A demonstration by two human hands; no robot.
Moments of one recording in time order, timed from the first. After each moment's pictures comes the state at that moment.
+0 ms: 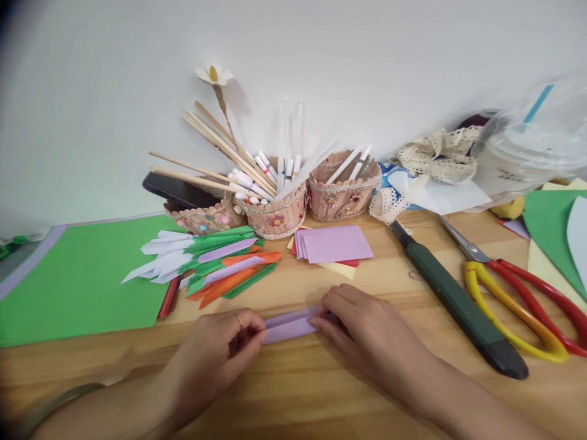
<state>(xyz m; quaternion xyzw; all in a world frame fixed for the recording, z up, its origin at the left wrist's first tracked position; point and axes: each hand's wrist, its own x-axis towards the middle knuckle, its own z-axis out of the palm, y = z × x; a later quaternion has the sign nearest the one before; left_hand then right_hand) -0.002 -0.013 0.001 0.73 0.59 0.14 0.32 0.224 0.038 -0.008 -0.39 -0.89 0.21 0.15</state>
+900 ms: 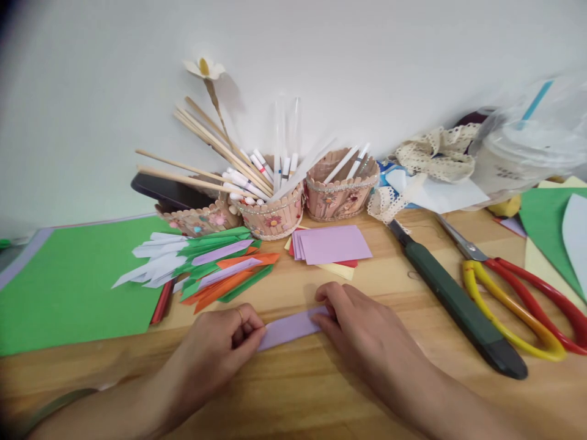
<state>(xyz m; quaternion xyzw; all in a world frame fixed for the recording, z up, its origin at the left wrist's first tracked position) -0.002 -0.006 -0.007 0.69 0.61 0.16 0.37 0.223 0.033 -0.020 -0.46 -0.86 0.15 0.15</state>
